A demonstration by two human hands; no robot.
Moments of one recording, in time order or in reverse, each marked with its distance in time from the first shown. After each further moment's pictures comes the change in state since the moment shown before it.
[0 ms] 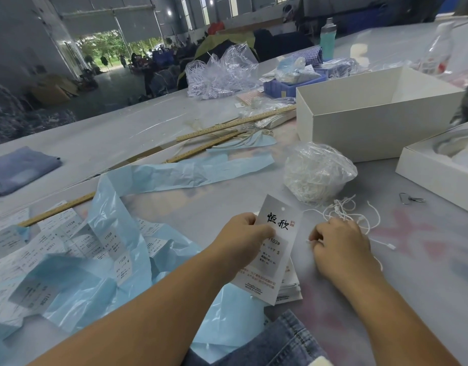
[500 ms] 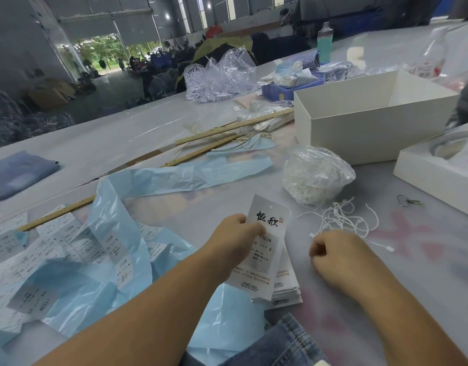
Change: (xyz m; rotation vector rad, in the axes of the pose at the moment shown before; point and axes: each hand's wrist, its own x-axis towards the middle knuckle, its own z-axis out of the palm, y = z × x) left_hand 0.006 -0.001 -0.009 -0.060 0.047 -0.048; right_hand -0.008 -0.002 -0.019 0.086 -0.206 0.064
